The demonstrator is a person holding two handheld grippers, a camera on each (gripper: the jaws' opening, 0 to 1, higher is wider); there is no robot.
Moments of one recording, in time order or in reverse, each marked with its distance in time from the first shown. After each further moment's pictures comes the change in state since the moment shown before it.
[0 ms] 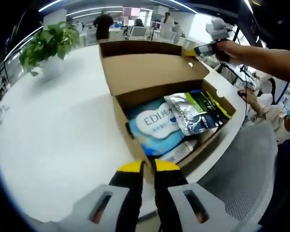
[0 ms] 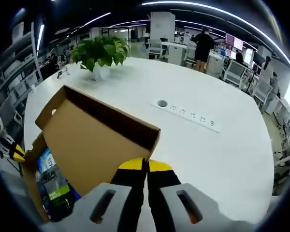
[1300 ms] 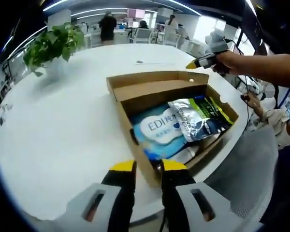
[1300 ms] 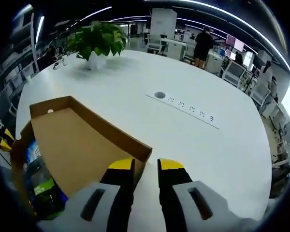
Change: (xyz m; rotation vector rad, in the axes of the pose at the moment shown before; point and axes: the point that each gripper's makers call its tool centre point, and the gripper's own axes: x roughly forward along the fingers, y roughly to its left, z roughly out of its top) left arm -0.005 0.002 0.015 -0.013 -0.033 0.028; right arm 0.006 -0.003 -0.019 -0.048 0.006 -0.049
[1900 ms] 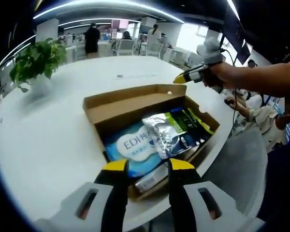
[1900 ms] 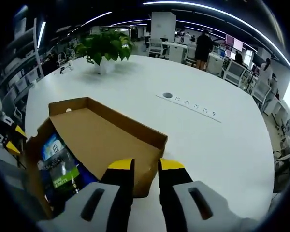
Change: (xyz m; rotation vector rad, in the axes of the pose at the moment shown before) left arm 0.003 -0.042 0.022 0.067 -0.086 -0.141; right arm -0.043 0.041 -0.020 0.030 -0.022 0.038
